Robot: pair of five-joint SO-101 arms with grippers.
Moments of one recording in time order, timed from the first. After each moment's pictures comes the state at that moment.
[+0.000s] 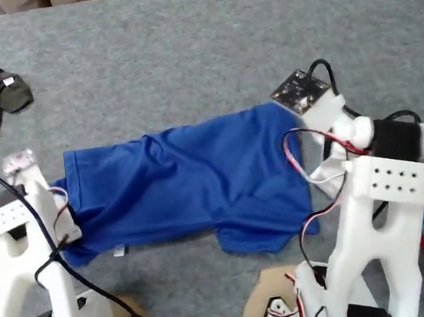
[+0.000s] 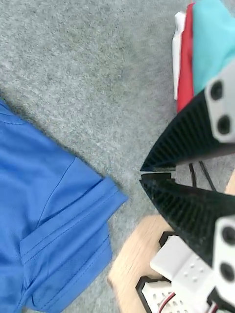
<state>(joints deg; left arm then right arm) -25.3 -24.3 50.3 69.4 -8.5 10.4 -34.2 20.9 101.3 43.2</state>
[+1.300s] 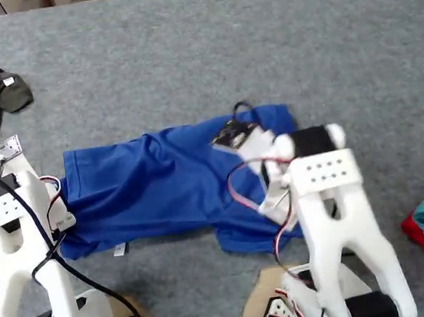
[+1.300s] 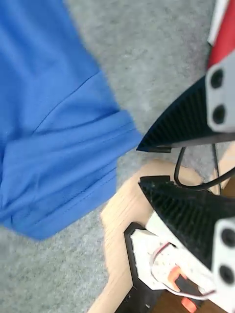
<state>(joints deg) -25.3 -24.3 44.9 72.7 -4.4 -7.8 -28.6 36.0 98.2 31.3</state>
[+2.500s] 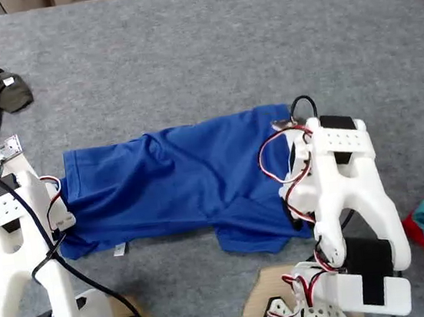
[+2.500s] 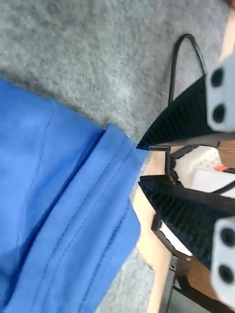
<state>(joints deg) -25.3 -24.3 44.9 72.7 -4.4 6.7 -9.0 41.6 85.2 13.1</state>
